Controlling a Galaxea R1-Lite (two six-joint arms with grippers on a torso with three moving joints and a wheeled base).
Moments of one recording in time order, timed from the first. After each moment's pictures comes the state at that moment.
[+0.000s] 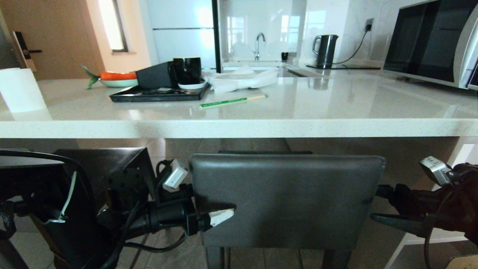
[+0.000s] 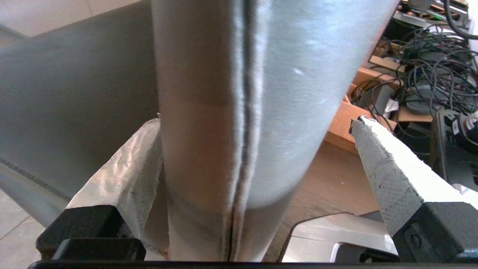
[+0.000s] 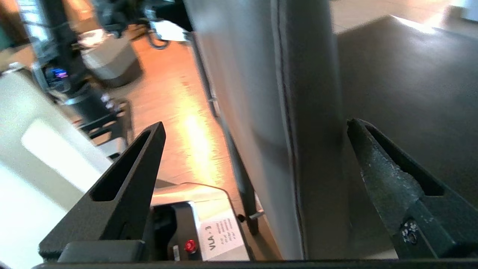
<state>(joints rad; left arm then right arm) -0.40 2.05 -0.42 -1.52 -0.74 -0.09 -0.22 1.89 -0.38 -1.15 1.50 -0.16</state>
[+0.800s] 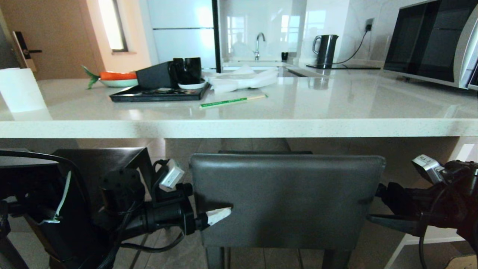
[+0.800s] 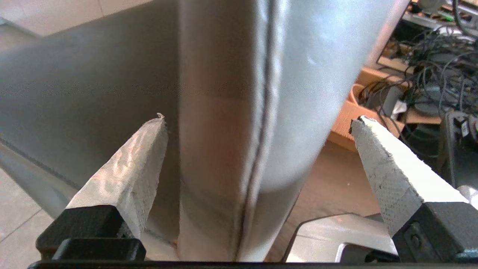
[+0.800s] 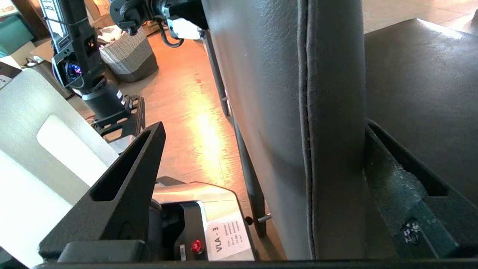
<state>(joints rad) -0.39 2.04 -0.40 -1.52 -0.73 -0.08 -0.18 1.90 -0.40 -1.15 1.52 -0.14</state>
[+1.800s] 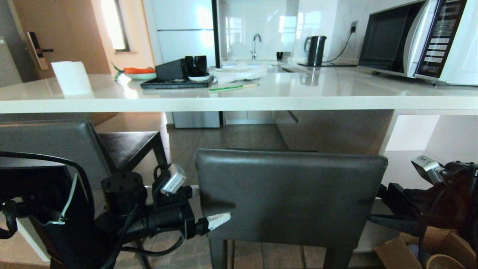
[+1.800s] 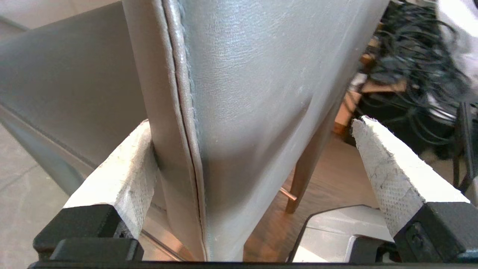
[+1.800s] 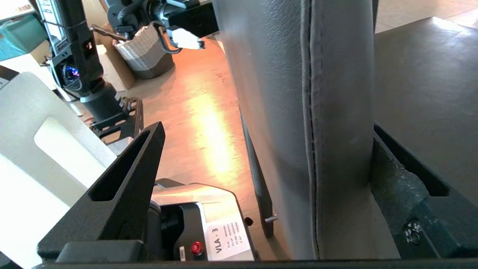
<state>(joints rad) -0.41 2.05 -0.38 -1.52 -0.73 -0.02 -0.18 1.91 -0.39 -1.16 1.52 -0.14</state>
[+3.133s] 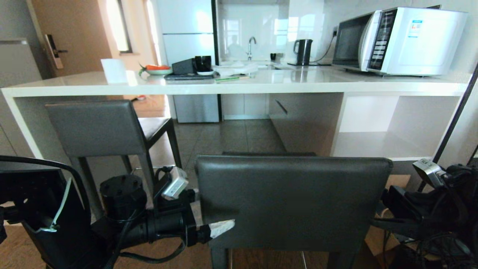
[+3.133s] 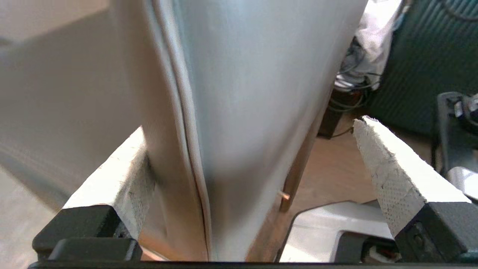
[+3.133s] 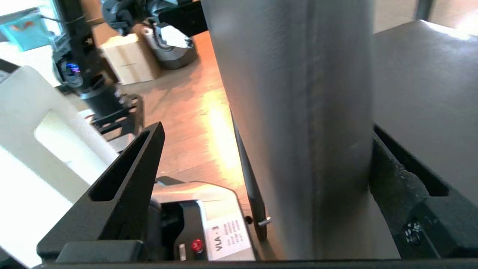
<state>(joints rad) -0.45 2.02 -0.36 -1.52 -0.72 -0.02 -0.19 1.93 -0.36 -1.22 1.53 -0.14</state>
